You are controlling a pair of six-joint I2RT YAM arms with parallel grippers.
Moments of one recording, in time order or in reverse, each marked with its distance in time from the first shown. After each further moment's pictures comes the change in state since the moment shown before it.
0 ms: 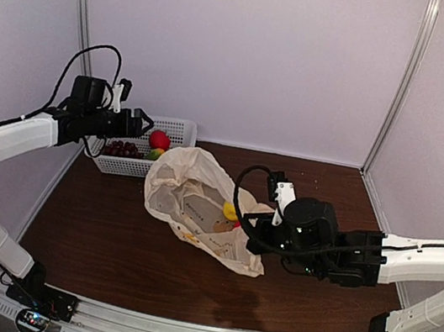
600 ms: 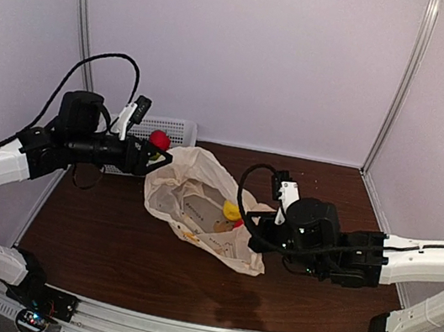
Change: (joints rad) left arm -0.323 -0.349 -0.190 -0.079 0.122 0.026; right arm -0.002 -0.014 -0.011 0.010 0.038 0.021
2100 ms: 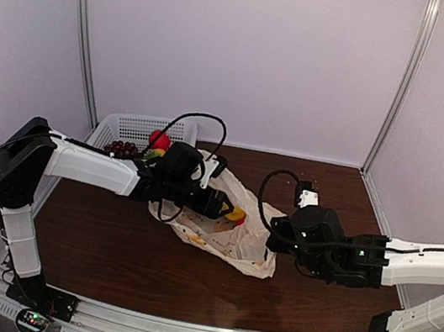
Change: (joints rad) left arm -0.243 0.702 0.176 0.293 -0.150 -0.087; right arm -0.081 -0.041 -0.099 -0.079 0.115 0.145
